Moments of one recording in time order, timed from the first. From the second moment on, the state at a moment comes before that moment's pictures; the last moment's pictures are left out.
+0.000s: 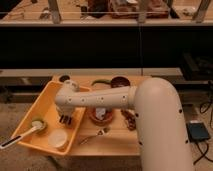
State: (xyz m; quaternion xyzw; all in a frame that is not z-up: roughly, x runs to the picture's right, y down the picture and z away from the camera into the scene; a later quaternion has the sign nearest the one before) arm -0.245 0.137 0.836 -0.10 -0.27 -0.60 0.75
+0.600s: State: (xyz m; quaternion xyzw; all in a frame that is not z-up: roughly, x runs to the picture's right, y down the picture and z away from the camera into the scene) arm -0.320 0.121 0.835 -0.07 -0.30 -0.63 0.71
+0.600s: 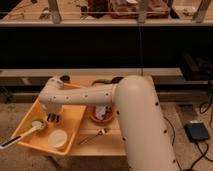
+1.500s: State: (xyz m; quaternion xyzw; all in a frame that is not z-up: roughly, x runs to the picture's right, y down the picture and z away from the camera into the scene) arm -0.274 0.080 0.901 -0.10 -0.28 -0.57 0.76
